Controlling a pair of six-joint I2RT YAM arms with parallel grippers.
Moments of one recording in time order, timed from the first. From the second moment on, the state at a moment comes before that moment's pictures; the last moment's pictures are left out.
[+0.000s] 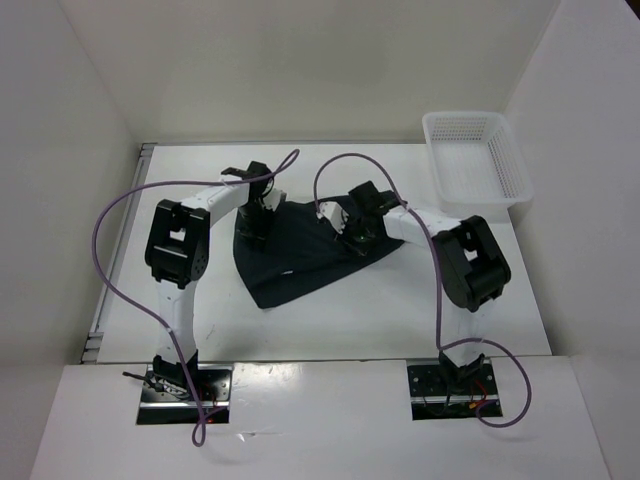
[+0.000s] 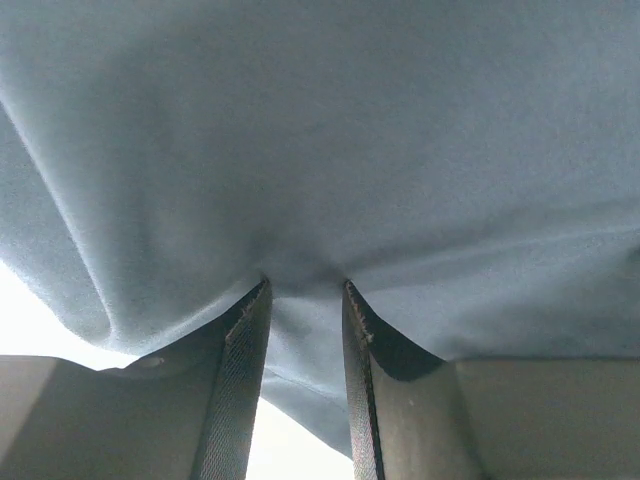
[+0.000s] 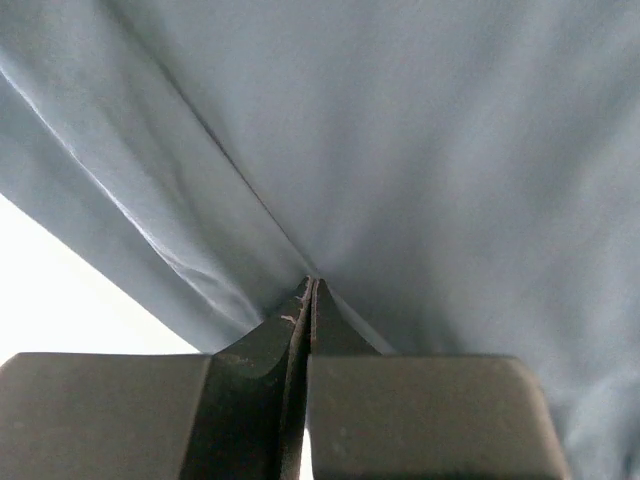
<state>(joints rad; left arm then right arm) -0.28 2.14 1.63 -0.95 0.10 0.07 0.48 1.90 1.24 -0.41 -0.34 -0.65</state>
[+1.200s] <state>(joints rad) -0.35 1.96 1.50 -1.00 -0.04 0.07 0.16 1.74 1.29 -0.35 -0.16 -0.18</state>
